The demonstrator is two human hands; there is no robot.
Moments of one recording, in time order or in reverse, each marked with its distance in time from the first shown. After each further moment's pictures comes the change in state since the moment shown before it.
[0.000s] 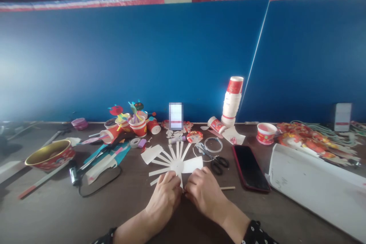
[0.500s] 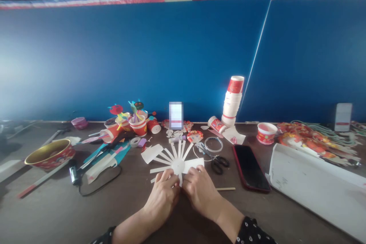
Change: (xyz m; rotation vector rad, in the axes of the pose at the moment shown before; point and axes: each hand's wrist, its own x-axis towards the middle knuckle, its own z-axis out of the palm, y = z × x) left_hand -0.001 -0.002 -0.006 -0.014 0.017 -0.061; right_hand 0.010 -0.006 0.008 -0.036 0.001 -0.036
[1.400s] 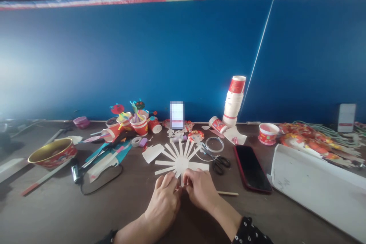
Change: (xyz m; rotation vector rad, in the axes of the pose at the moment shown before) left_hand -0.015 0.003 0.007 0.128 0.100 0.056; right_hand 0.006 -0.003 0.002 0.317 -0.030 0.411
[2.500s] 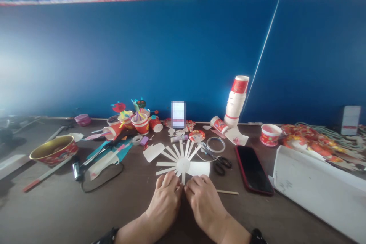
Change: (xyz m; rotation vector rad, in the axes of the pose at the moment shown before) left_hand 0.001 0.004 -0.002 -0.025 -0.133 -0.101; right_hand -0.024 0.004 0.015 -0.407 0.140 -0.394
